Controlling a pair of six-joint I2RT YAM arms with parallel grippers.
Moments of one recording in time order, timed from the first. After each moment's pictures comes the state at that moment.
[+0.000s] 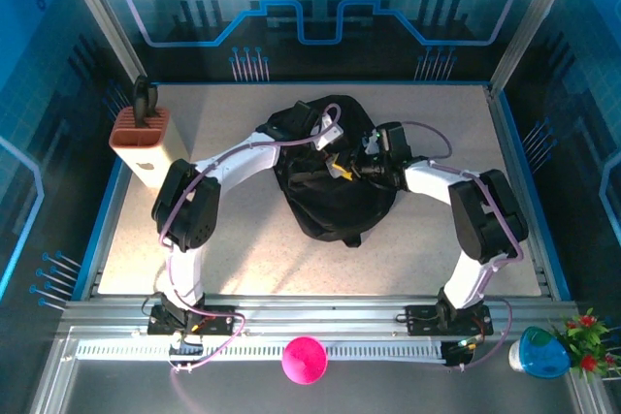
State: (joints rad) left arm -0.54 1.97 1.54 -0.51 0.13 0.27; right arm 0.34 1.78 1.00 0.07 -0.62 1.04
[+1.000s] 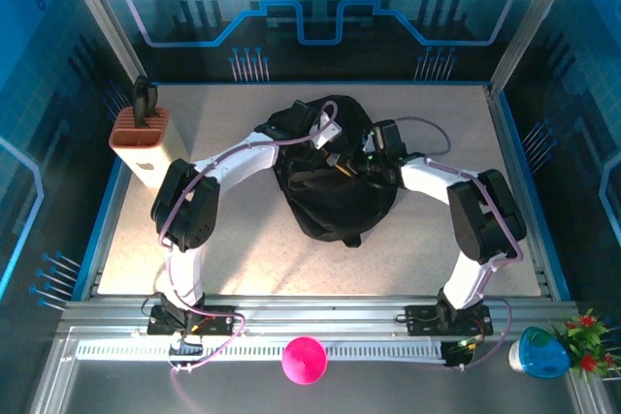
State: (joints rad) left arm -0.53 1.97 1.53 -0.50 0.15 0.22; right arm 0.38 1.78 1.05 -0.02 -0.46 0.97
